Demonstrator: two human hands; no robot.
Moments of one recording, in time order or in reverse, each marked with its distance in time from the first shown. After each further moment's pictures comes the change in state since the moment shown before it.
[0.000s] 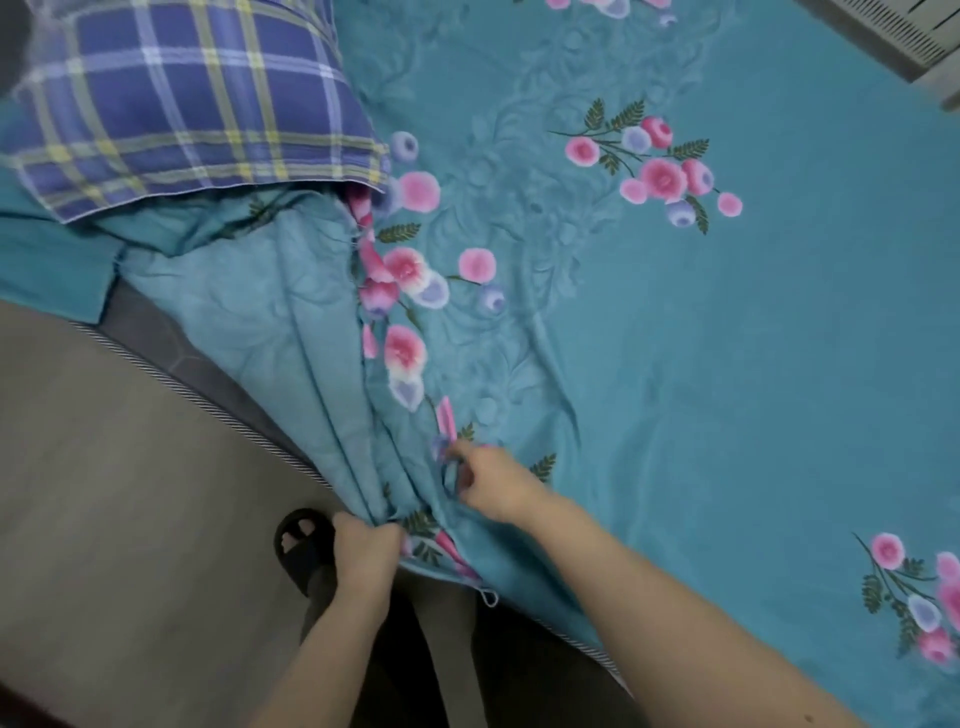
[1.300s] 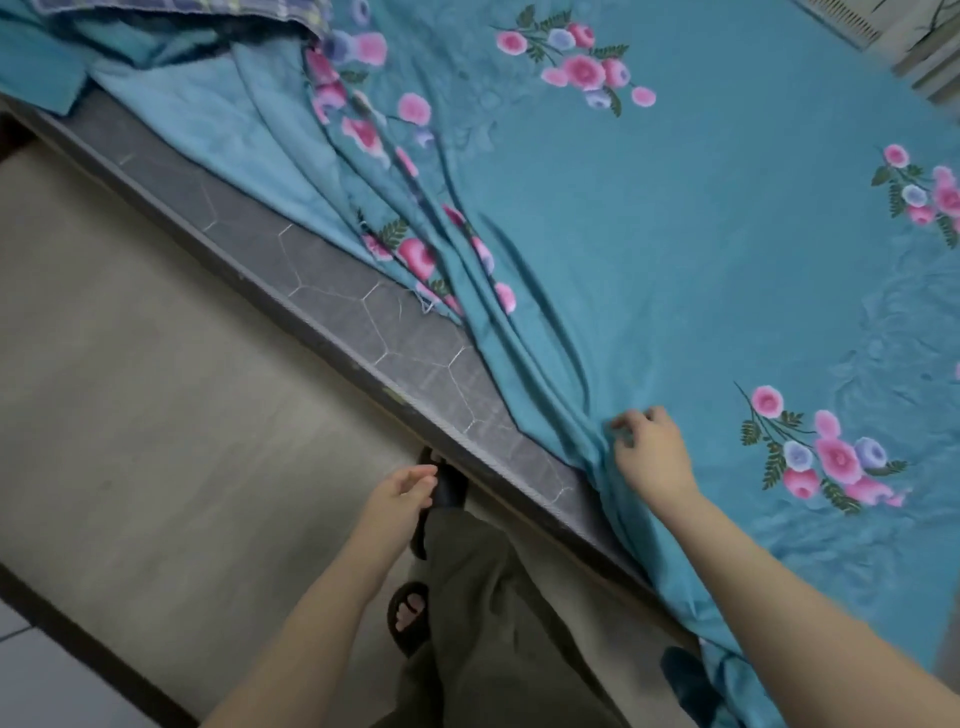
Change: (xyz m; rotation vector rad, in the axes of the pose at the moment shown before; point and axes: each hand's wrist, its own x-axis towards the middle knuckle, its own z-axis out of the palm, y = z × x) left_hand -0.176 -0.219 0.110 0.044 -0.289 0.246; right_hand -0.246 0.309 0.056 -0.166 0.641 0.265
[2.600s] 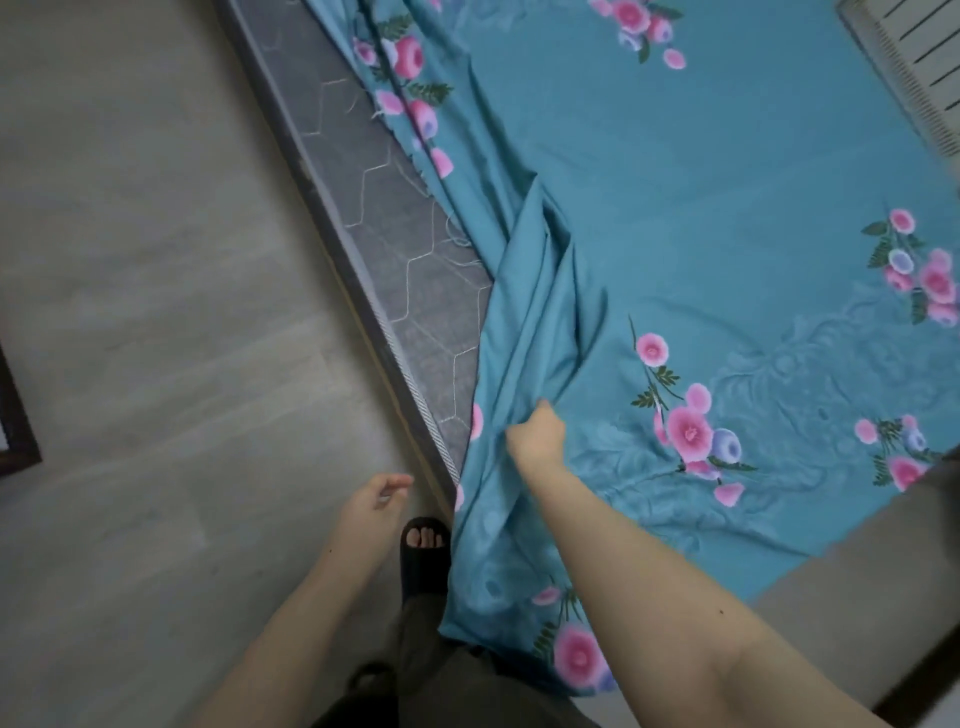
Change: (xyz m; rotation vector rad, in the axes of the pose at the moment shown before) left_hand -0.136 -0.151 0.335 -0.142 0.355 -0.008; right_hand -0.048 0.193 0.007 0.201 -0.260 -0.016
